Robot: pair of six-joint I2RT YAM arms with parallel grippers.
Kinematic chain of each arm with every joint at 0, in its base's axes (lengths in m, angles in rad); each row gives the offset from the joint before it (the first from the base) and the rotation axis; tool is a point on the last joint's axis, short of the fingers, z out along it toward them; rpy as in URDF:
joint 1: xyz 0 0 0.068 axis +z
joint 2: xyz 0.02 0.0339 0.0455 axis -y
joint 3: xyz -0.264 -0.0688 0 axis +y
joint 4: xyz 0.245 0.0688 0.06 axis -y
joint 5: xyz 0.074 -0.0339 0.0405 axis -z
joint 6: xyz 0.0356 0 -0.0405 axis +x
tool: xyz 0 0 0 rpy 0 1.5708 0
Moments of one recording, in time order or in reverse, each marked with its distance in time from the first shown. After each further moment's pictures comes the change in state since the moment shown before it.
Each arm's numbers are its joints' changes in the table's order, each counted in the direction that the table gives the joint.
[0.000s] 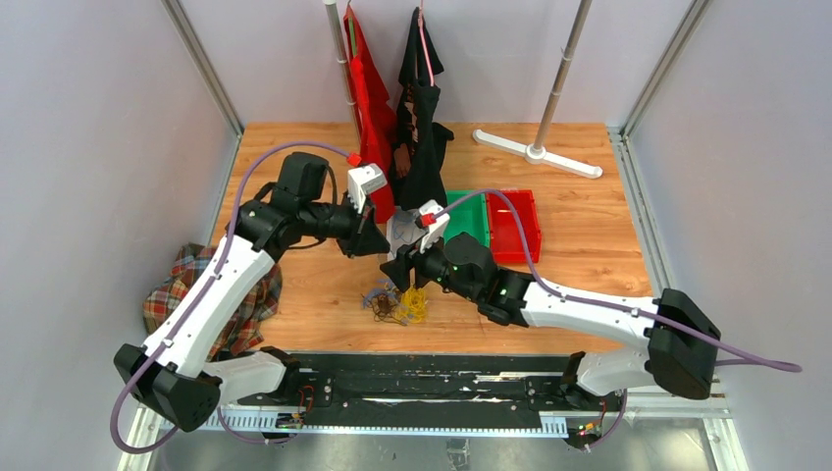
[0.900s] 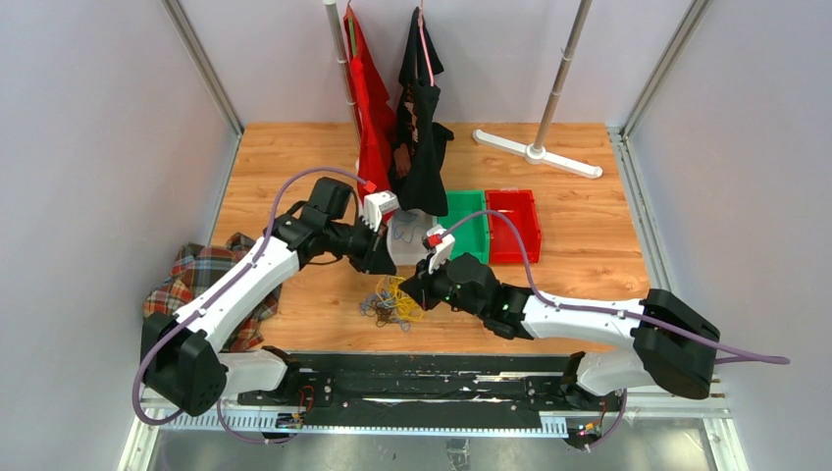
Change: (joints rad) left arm -0.019 -0.077 0.255 0.201 -0.029 -0.097; right arm 0.000 -0.020 0.189 0.080 -0.063 0.095
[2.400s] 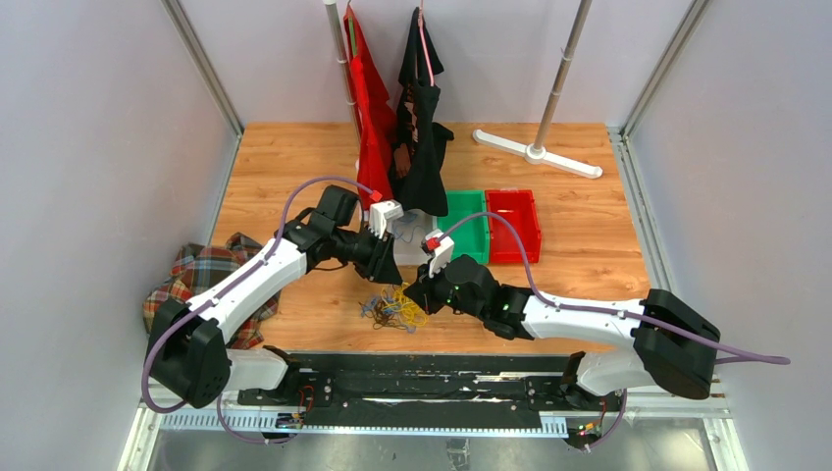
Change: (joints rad) left arm -0.015 -0.042 0.072 0.073 0.051 -0.016; right arm 0.000 0.002 0.002 -0.064 0.003 -0.003
